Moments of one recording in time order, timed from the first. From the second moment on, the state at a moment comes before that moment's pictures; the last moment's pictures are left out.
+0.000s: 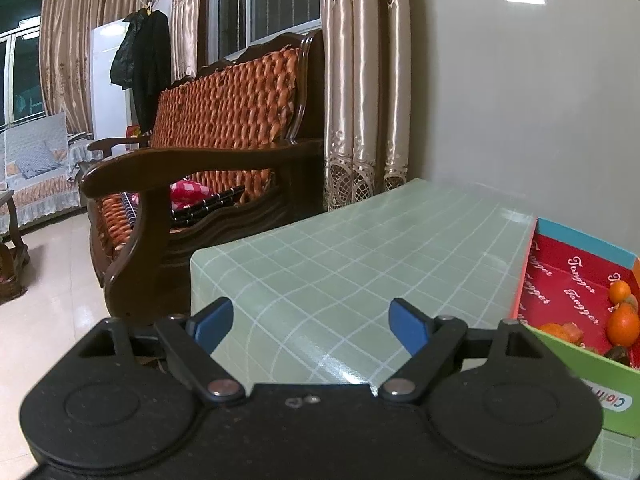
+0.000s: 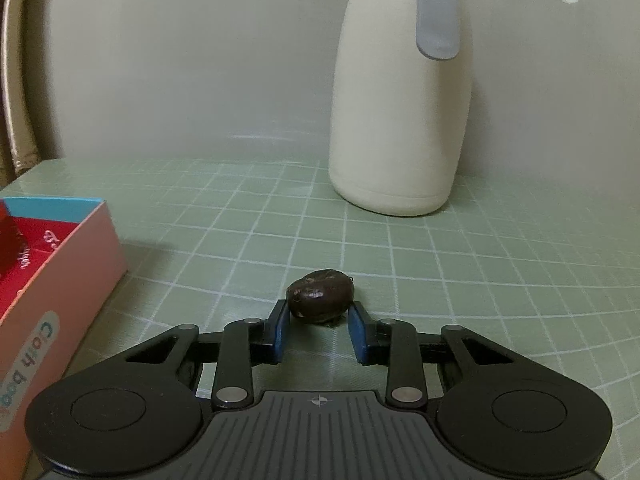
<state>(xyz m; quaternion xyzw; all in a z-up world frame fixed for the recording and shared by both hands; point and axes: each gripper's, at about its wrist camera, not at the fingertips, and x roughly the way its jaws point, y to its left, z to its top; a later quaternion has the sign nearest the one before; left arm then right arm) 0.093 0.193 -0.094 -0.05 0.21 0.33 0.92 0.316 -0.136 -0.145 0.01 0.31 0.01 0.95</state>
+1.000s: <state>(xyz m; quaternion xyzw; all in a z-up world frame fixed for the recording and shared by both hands) 0.084 0.199 -0.090 -0.08 0.20 0.32 0.92 0.211 -0.022 -0.096 0.02 0.25 0.26 0.93</state>
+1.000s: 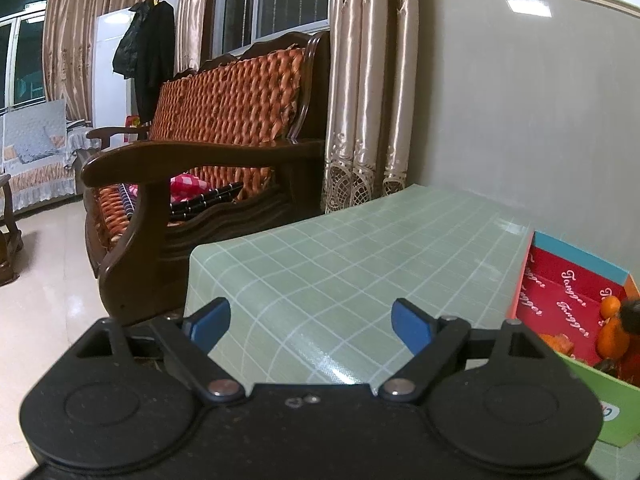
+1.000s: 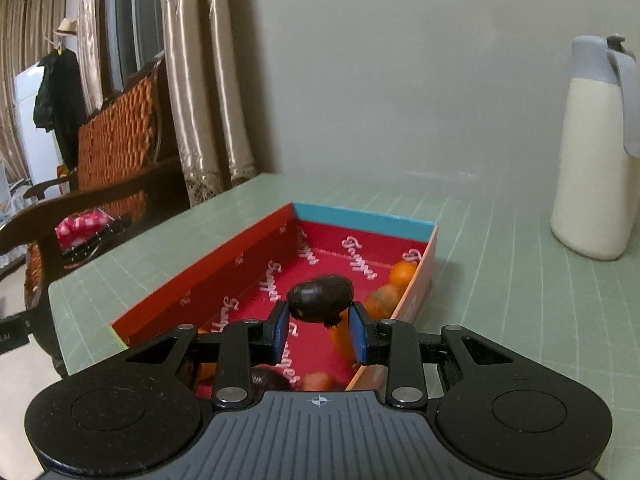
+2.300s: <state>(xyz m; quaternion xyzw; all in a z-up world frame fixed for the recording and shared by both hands) 0.016 0.049 0.005 0.02 0.21 0.09 0.97 0.021 -0.147 0.006 0.07 0.23 0.03 0.97</state>
